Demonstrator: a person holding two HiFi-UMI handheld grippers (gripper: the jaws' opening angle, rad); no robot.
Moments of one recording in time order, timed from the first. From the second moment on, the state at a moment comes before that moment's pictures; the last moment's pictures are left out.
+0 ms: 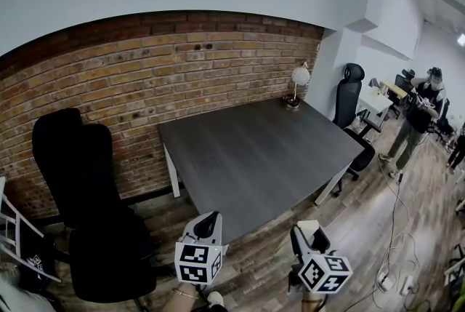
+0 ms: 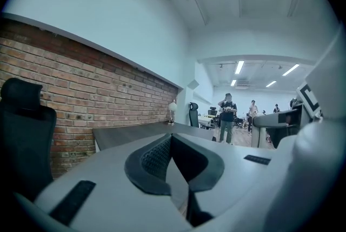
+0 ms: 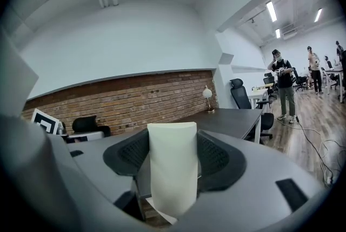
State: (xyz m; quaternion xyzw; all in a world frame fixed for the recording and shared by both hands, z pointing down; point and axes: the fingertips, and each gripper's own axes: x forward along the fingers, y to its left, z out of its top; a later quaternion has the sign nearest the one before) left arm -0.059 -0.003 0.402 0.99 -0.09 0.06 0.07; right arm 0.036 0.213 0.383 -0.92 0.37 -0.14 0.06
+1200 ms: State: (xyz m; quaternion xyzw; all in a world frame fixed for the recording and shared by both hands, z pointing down) left arm 0.038 -0.080 0.419 0.99 -0.11 0.08 0.06; right arm 0.161 0.127 0.389 -0.90 0.40 -0.14 0.05
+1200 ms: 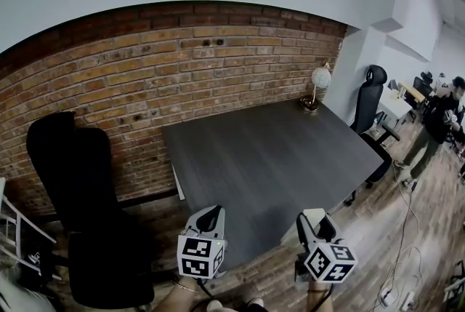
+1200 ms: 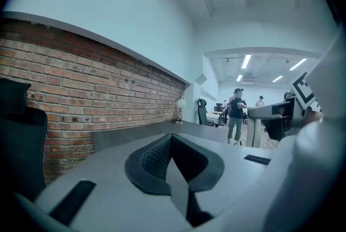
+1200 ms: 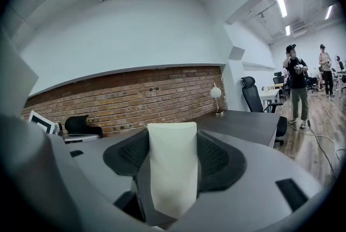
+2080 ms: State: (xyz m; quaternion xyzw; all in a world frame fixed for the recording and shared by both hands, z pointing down) left arm 0.120 -0.122 0.413 0.97 -0.21 0.07 0.07; right arm 0.291 0.063 0.378 -0.87 0.47 -0.13 0.03
